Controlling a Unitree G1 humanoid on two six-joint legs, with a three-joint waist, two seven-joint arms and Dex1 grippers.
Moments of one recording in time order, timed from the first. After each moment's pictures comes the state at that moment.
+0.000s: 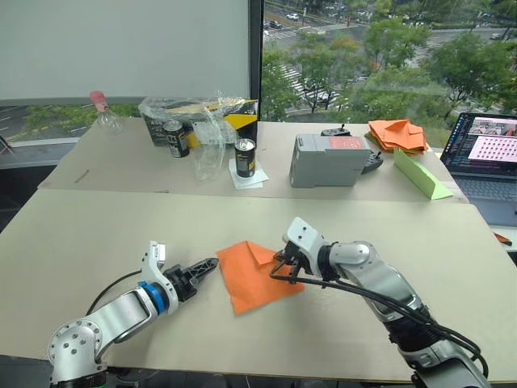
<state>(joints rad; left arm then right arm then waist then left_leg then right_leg) -0.06 0.39 0.36 -0.27 -1.66 1.09 0.32 -0.51 -0.47 0.37 -0.20 0.04 0.75 0.76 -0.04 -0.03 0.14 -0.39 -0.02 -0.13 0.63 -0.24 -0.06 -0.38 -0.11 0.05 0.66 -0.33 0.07</state>
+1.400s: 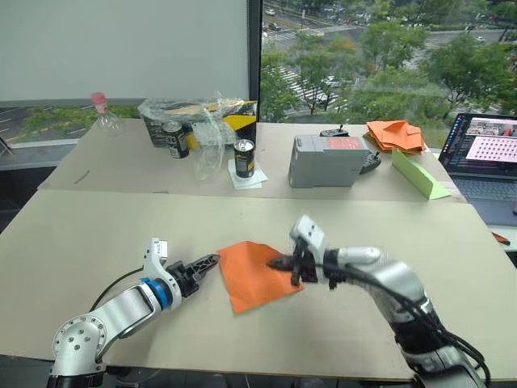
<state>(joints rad) -0.05 0.48 0.23 -0.28 -1.72 0.92 0.34 -0.57 -0.37 0.14 -0.21 0.34 0.91 0.82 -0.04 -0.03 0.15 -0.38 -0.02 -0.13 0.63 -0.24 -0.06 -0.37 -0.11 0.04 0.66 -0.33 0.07</state>
